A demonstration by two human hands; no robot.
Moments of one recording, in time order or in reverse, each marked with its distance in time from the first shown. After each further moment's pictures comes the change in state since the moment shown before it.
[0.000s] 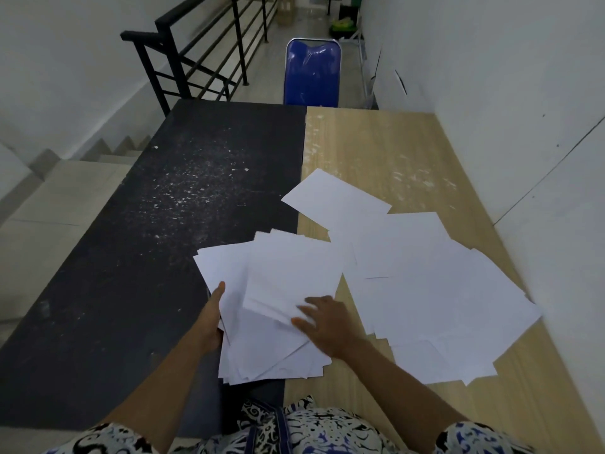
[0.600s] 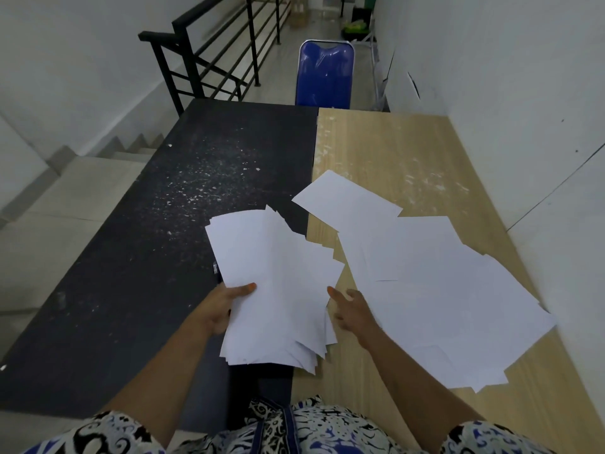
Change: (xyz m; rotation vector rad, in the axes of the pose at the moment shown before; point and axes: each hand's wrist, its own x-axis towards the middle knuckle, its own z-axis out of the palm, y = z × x) left_hand -0.013 0.029 0.004 0.140 -0.183 0.059; right_hand 0.013 0.006 -0.027 1.019 0.035 0.781
